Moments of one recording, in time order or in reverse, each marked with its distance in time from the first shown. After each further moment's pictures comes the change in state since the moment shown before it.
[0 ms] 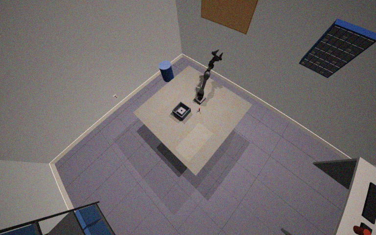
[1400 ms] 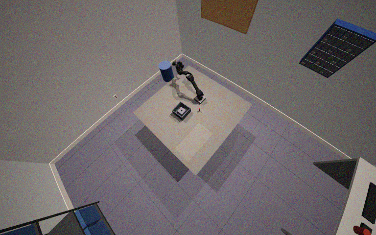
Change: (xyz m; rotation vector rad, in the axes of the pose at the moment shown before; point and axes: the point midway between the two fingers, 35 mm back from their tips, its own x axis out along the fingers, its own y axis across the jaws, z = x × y) arm -0.476 0.394 -0.147 -0.032 1.322 0.089
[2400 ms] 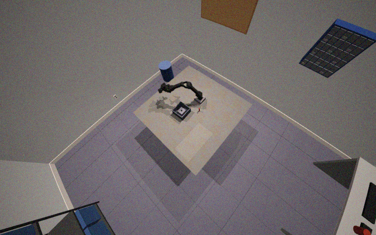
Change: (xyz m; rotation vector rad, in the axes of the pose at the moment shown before) arm -0.434 0.189 -0.152 -0.490 0.739 0.483
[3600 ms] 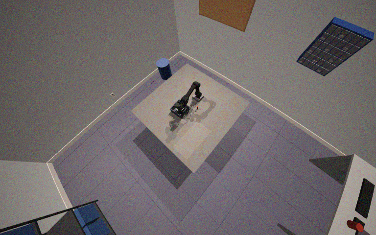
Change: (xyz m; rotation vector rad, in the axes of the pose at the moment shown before) arm -0.417 0.036 -0.206 -0.730 0.555 0.528
